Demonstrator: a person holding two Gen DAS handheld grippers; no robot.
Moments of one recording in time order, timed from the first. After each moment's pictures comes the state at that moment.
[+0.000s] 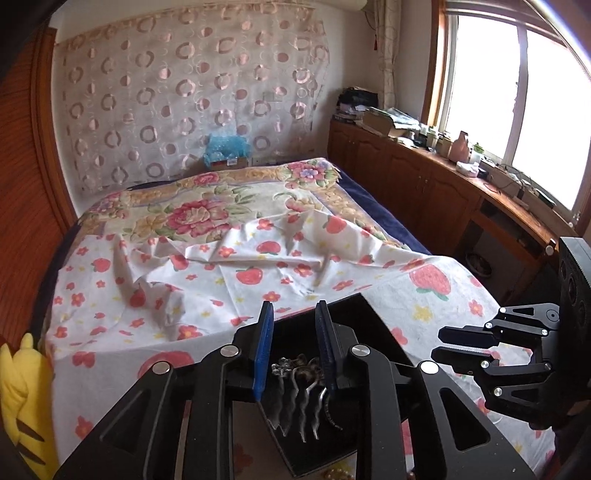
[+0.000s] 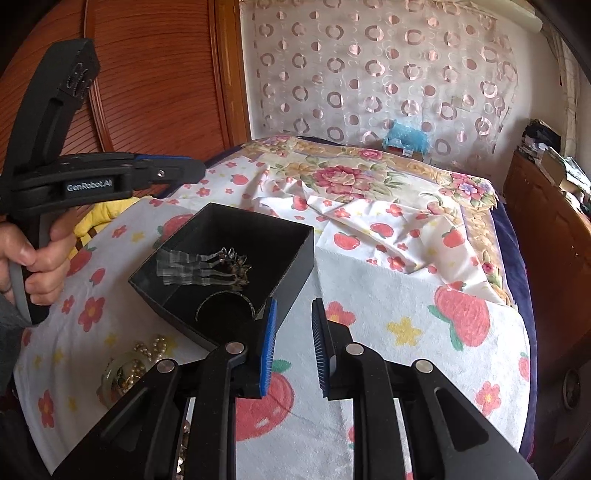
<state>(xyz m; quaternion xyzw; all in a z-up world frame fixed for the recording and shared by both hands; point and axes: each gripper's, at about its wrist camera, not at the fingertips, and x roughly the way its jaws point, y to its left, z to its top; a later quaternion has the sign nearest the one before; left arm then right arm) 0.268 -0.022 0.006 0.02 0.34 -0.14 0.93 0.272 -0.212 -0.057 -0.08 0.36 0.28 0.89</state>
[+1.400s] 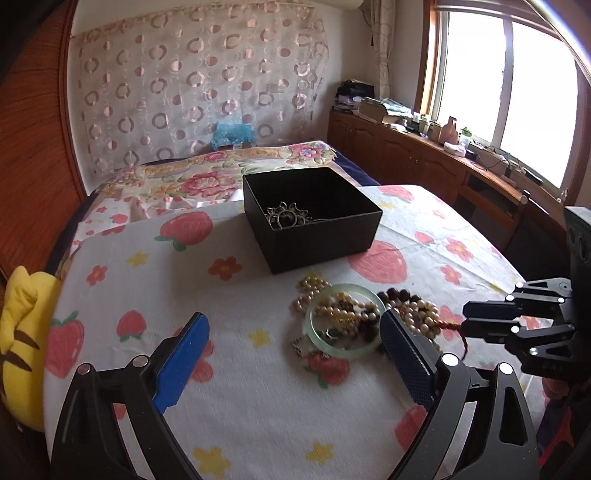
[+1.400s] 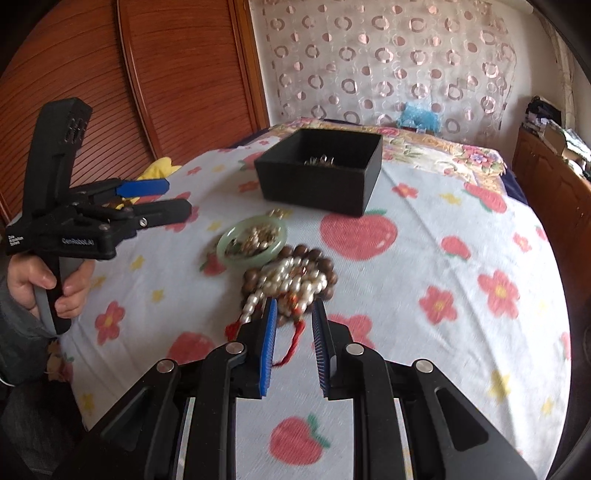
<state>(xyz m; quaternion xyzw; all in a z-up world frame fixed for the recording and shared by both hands) 0.089 0.002 -0.046 0.02 0.34 -0.13 0.93 0.100 -0.215 -0.089 -0.05 0.39 0.30 0.87</state>
